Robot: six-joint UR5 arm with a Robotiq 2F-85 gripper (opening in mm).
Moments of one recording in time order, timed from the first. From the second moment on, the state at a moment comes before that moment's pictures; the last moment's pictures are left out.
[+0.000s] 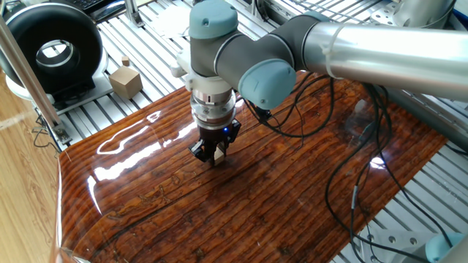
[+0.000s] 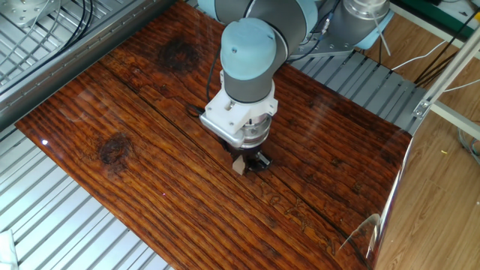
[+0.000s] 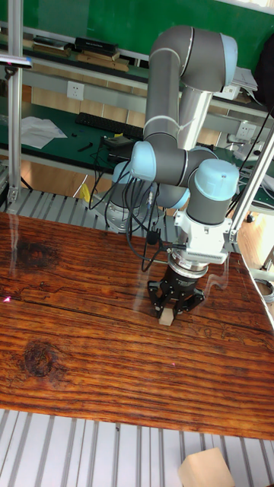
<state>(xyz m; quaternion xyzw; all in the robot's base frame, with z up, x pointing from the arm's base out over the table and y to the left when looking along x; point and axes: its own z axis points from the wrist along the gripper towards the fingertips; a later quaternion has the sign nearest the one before) 0.493 0.152 0.003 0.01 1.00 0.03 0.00</state>
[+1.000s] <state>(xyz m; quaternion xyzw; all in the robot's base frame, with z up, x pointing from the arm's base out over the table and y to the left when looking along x) 0.493 0.163 0.007 0.02 1.00 0.03 0.00</state>
